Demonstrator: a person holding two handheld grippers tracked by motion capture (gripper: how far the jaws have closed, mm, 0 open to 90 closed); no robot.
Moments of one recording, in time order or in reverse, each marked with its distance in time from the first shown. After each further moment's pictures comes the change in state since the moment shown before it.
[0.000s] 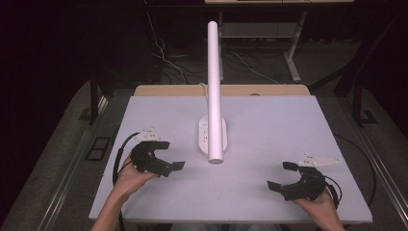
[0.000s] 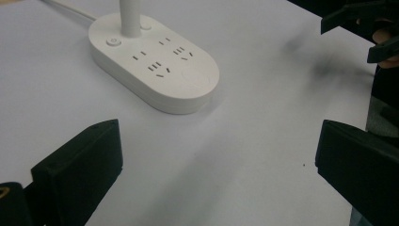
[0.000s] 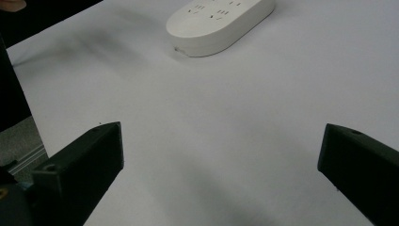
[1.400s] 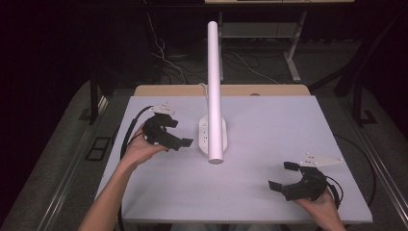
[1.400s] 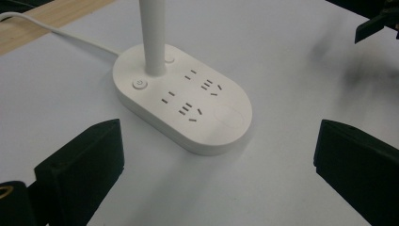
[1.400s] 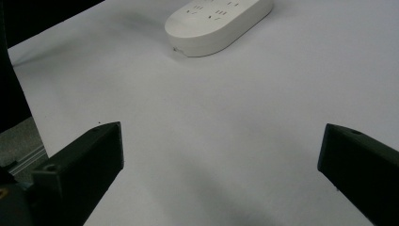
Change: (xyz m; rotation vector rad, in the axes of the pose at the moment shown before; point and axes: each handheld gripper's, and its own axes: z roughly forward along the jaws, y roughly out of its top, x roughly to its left) left arm 0.031 0.067 0.027 0.100 0.019 0.099; right arm -0.002 -0.001 -0.002 -0.004 0.001 0.002
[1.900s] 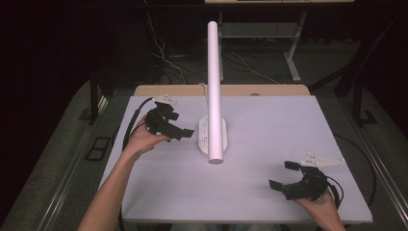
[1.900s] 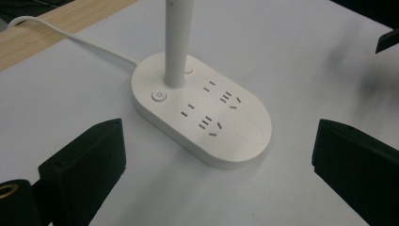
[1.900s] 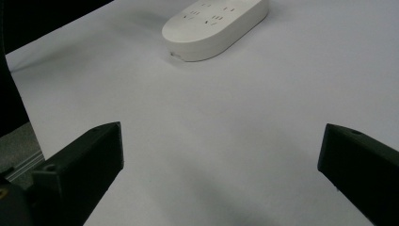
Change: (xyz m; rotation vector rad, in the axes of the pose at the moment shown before) left arm 0.019 0.015 0.008 0.006 0.002 -0.046; right arm 0.000 0.000 -0.001 -0.020 -0.013 0.008
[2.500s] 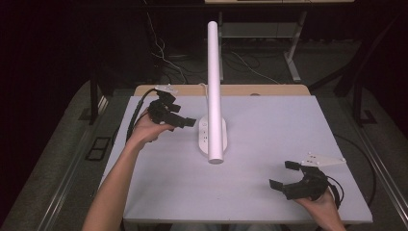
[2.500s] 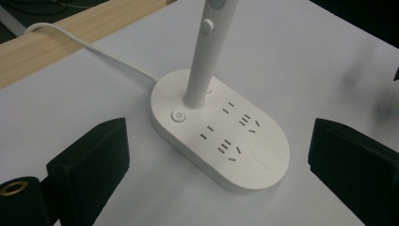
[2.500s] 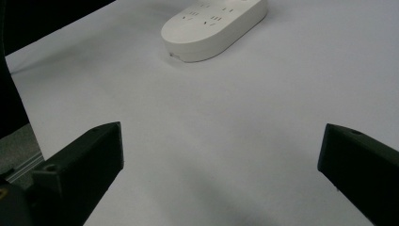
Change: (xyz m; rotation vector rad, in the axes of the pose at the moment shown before) left arm 0.018 0.022 0.010 0.008 0.026 -0.039; right arm -0.001 0.000 0.000 0.001 0.004 0.006
